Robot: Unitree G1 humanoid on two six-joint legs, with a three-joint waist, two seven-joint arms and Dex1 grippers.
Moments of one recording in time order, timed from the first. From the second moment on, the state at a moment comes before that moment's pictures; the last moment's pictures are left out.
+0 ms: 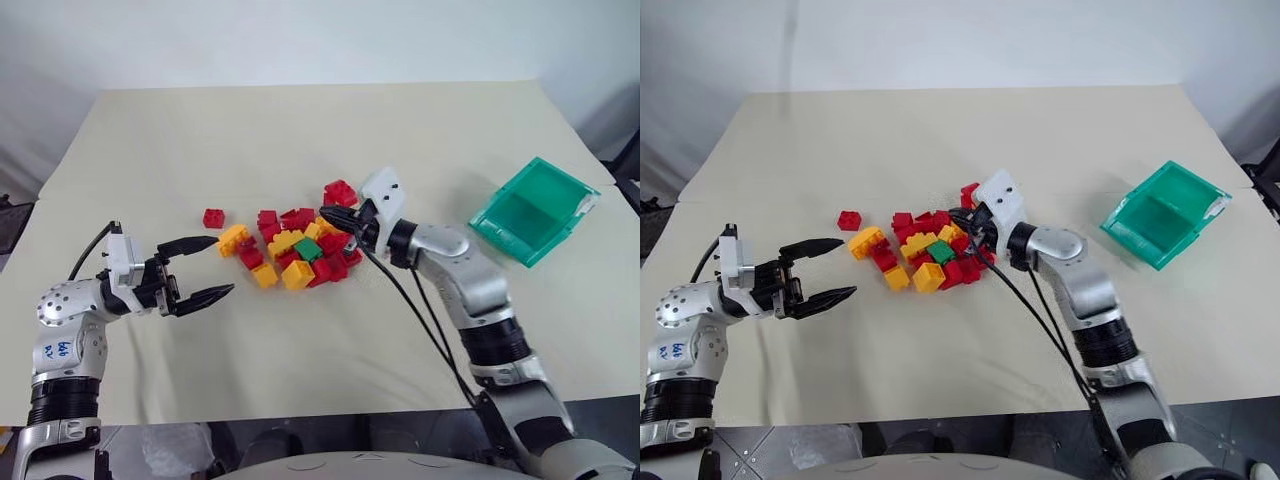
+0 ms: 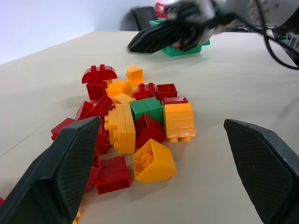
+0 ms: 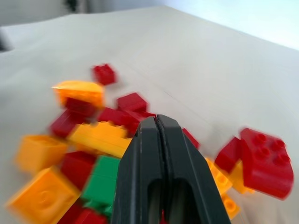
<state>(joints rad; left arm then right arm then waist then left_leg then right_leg) -0.32 0.65 0.27 0.24 -0.54 -0.07 -1.29 -0.70 -0.38 0.19 -0.05 0.26 0.53 0.74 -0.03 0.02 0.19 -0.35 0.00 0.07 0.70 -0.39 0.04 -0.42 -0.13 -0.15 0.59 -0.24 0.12</state>
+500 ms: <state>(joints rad) -0.32 0.64 0.26 0.25 -0.54 -0.07 -1.29 -0.71 -0.57 0.22 -0.16 0.30 0.72 0.89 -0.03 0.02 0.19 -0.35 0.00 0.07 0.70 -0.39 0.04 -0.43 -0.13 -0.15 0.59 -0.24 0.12</state>
